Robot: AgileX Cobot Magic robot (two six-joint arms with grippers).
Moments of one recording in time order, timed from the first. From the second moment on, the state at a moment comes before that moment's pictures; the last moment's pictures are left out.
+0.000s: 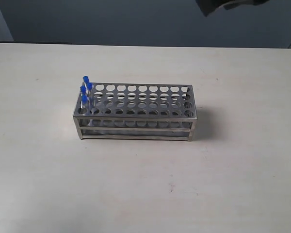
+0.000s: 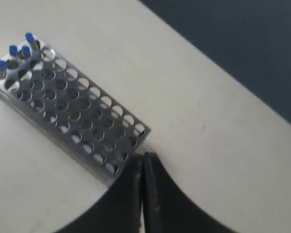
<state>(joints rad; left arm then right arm) 0.02 0.00 0.01 0.69 0.21 -0.12 0.92 1.29 -1.50 -0.35 1.14 0.10</state>
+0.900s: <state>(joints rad) 0.02 0.00 0.01 0.69 0.21 -0.12 0.12 0.13 0.00 0.01 -0.09 0.00</state>
